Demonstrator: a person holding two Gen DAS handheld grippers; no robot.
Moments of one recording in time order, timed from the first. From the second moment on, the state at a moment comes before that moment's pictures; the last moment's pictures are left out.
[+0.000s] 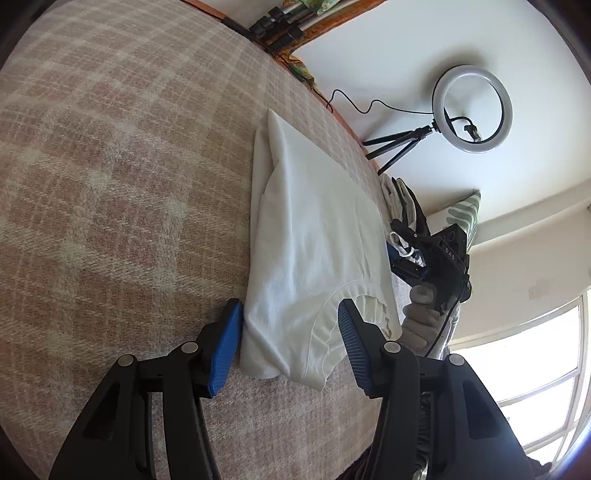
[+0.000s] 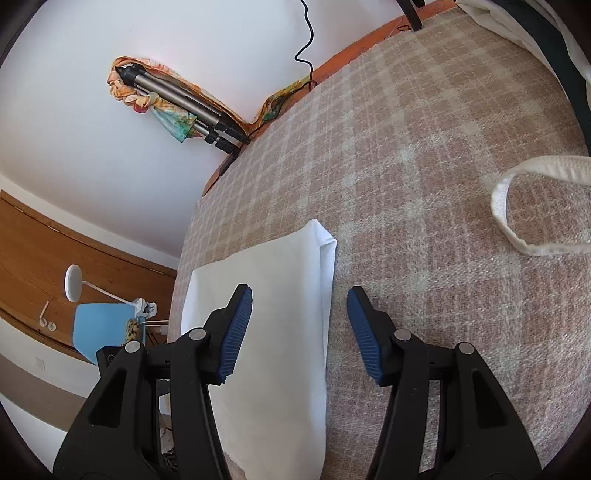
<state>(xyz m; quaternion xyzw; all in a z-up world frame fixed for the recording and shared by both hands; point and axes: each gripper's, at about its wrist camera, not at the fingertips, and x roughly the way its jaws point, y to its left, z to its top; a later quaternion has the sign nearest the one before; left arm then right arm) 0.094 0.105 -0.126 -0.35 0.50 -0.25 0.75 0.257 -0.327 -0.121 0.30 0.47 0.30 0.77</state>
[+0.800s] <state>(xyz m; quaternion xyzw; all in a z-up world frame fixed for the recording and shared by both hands) 0.110 0.067 -0.087 -0.27 0.46 -0.25 0.81 0.253 -0.275 -0.077 0.25 0.45 0.31 0.80</state>
